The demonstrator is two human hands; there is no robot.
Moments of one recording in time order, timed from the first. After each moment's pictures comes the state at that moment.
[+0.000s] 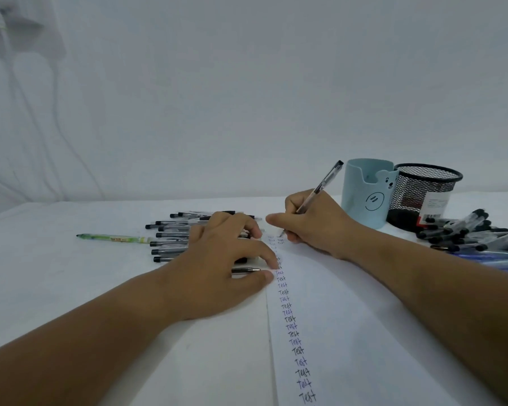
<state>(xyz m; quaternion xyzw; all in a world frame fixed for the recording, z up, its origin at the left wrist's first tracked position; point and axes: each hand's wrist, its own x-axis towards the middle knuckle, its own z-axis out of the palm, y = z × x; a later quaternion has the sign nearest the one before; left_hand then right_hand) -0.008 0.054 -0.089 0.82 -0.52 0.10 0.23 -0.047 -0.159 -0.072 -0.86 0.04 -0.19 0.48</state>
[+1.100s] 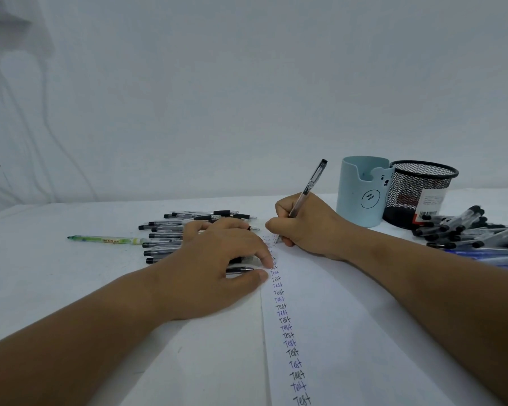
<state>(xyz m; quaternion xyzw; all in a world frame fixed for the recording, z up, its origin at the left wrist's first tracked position) -0.004 0.053 -0.088 0.80 -0.55 0.10 0.21 -0.041 -0.163 -0.080 -0.89 0.00 -0.18 0.42</state>
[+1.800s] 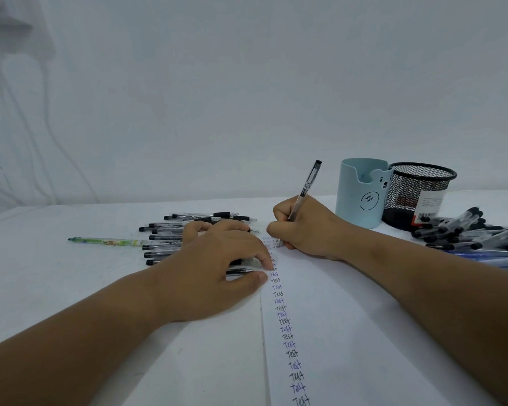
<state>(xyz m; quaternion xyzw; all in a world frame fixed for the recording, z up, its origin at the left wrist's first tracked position) -0.006 0.055 -0.086 0.80 -0.55 0.10 0.20 -0.035 -0.168 -0.082 -0.90 -0.01 -0.19 0.40</state>
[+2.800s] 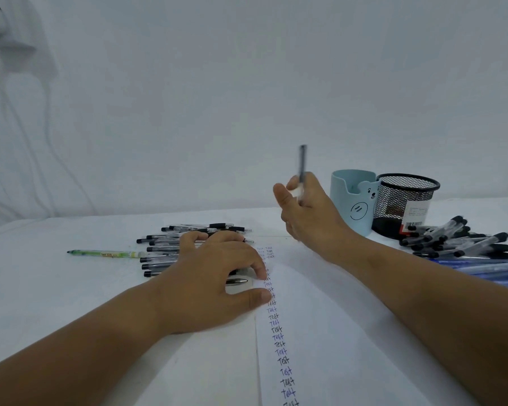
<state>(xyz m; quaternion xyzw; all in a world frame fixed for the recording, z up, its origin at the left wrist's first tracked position) -0.013 0.053 -0.083 0.82 -0.53 0.09 0.18 -0.047 -0.162 -0.062 -0.79 0.03 -0.30 0.54</state>
